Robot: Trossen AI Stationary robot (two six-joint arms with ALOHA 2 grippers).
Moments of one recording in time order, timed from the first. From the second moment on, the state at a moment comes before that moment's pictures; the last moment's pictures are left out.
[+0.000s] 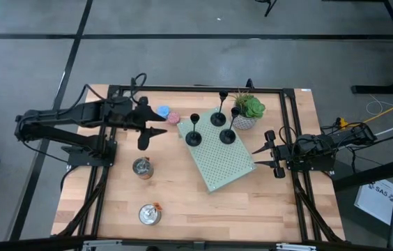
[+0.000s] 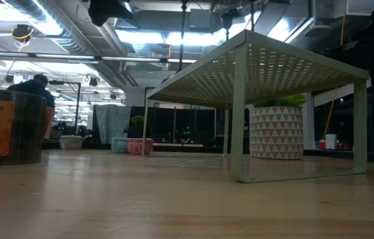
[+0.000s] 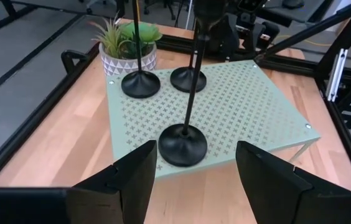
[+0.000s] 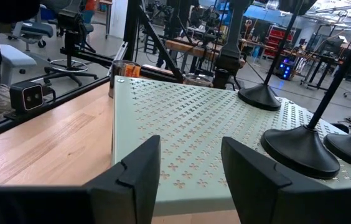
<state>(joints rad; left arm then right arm) 0.10 0.91 0.96 -0.50 -0.04 -0.14 0.29 0.10 0.01 0.02 0.07 -0.20</state>
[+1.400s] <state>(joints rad) 0.10 0.92 0.94 -0.47 -0.09 -0.07 0.29 0.10 0.01 0.02 0.07 -0.20</state>
